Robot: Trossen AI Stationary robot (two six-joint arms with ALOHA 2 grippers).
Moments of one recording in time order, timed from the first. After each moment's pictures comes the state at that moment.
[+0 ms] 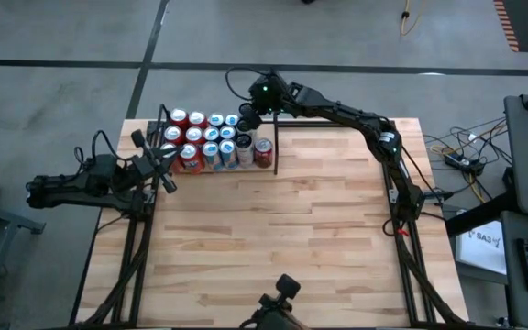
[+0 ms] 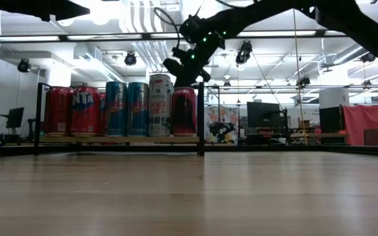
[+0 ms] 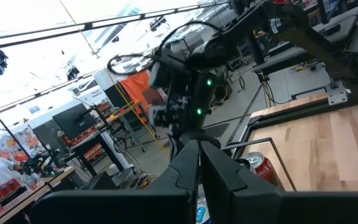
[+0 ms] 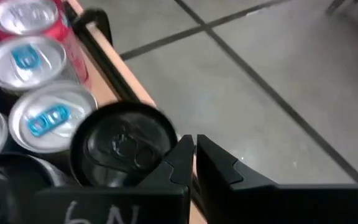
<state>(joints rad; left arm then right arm) -0.02 0.29 0.47 -0.03 -0.55 0.59 -0.52 2.19 2.10 -0.54 0.13 -0.02</state>
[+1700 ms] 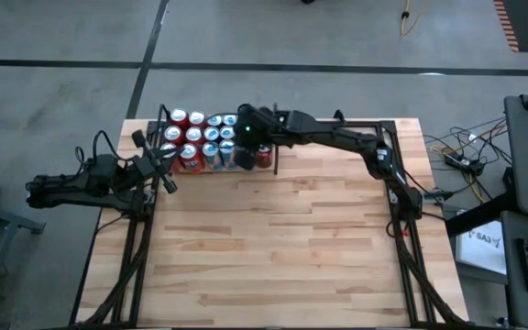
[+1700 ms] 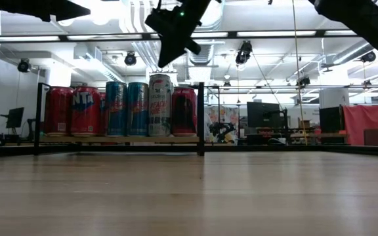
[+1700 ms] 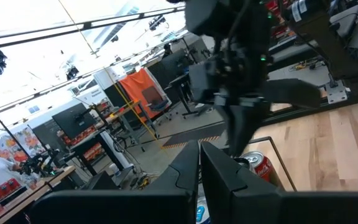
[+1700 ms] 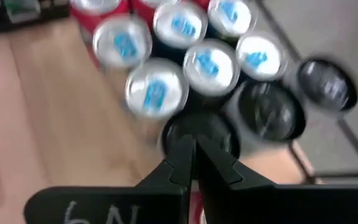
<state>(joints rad) -0.02 0.29 0.47 -0.03 -0.55 0.59 -0.23 2.20 2.36 -0.99 0.21 0.09</state>
